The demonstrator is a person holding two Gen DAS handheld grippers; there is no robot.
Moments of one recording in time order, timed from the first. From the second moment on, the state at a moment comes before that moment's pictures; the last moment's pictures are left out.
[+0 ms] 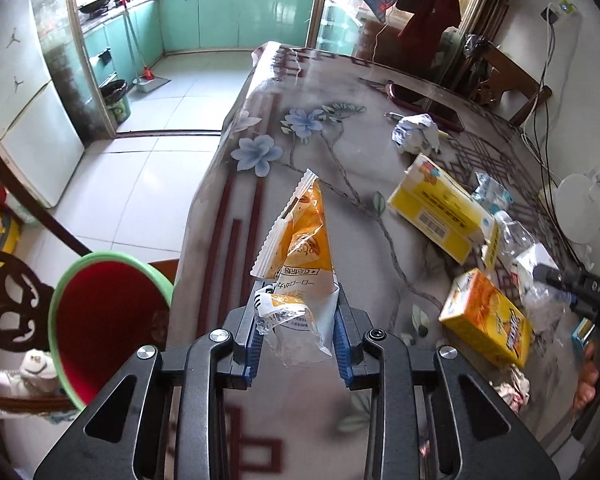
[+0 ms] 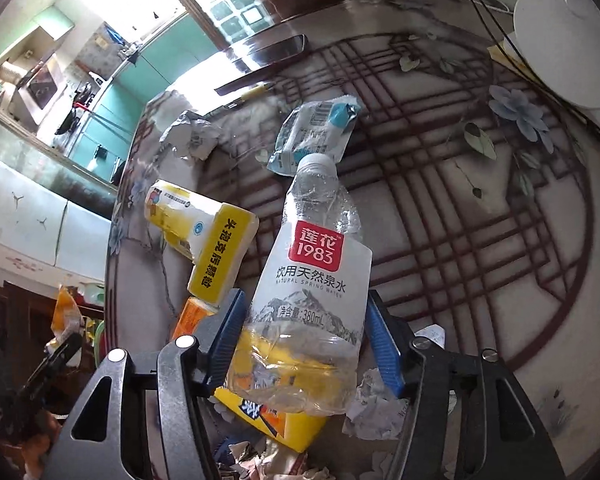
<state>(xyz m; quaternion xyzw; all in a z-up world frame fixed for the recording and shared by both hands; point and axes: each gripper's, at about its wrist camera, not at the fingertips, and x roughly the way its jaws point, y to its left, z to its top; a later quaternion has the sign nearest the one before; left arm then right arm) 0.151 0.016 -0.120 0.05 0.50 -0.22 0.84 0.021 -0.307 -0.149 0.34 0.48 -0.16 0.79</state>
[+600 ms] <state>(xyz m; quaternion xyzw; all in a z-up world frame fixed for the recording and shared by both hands) 0.111 0.023 -0.085 0.06 0.46 -0.21 0.86 -0.019 -0.294 -0.092 0.31 0.42 -0.14 0.84</state>
